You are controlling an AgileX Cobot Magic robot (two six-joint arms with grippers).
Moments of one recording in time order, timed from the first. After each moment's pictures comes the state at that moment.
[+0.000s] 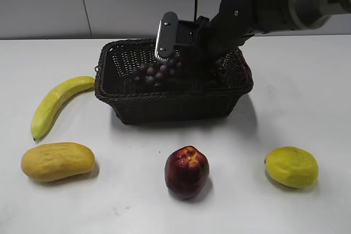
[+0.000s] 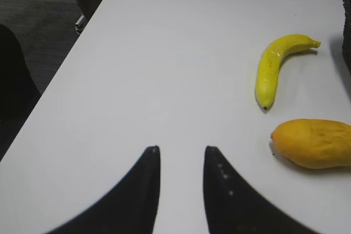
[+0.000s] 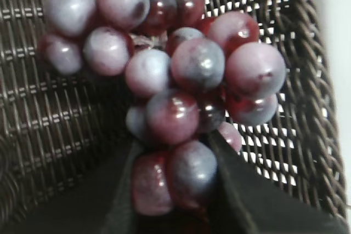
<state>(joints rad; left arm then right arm) -0.02 0.00 -0.48 0.10 1.08 -0.02 0.57 2.09 -1.45 0.22 0.25 -1.12</state>
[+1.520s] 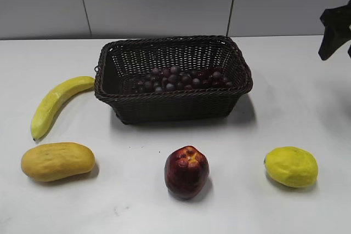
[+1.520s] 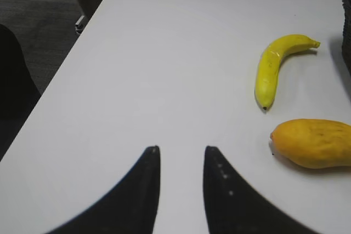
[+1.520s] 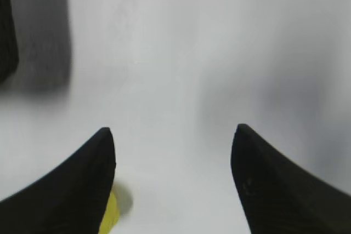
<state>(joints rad) -0.02 0.00 -0.48 0.10 1.08 -0.02 0.00 1.91 -1.61 0.18 1.12 -0.17</state>
